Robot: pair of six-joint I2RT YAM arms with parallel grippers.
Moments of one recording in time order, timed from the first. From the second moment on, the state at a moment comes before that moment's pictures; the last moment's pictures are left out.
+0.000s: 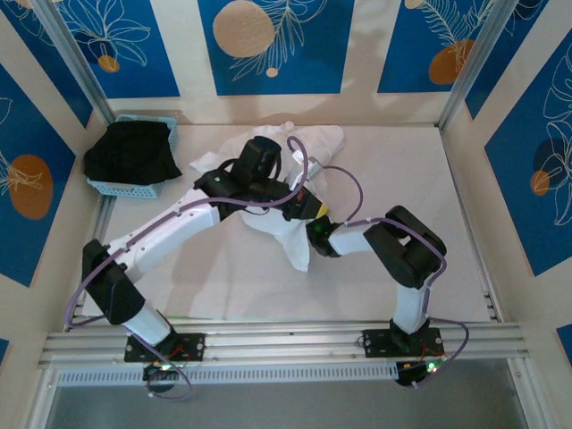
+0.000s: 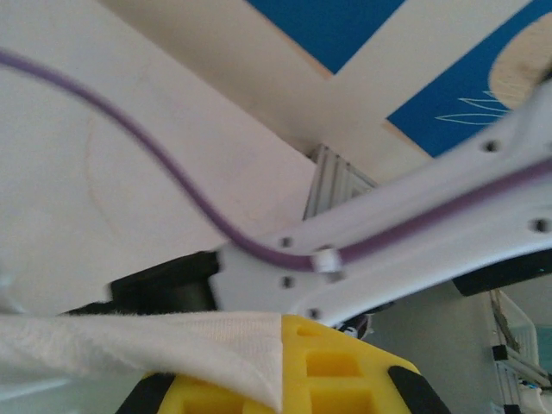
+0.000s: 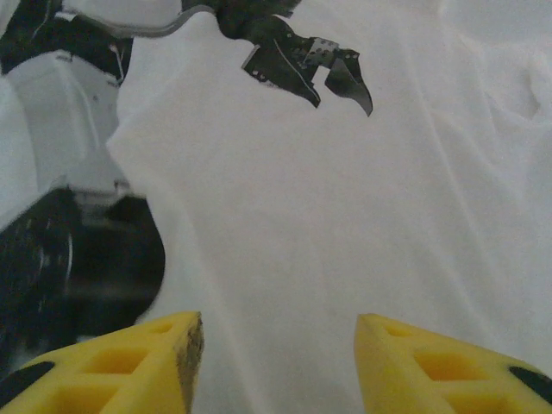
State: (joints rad) left arm -0.81 1.58 1.55 -0.54 0.74 -0.23; right arm 0.70 1.87 0.85 0.41 0.34 0.03
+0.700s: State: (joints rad) left arm -0.86 1.64 1.94 -0.60 0.79 -0.25; right arm 0.68 2.06 1.28 -0.17 0.34 0.29
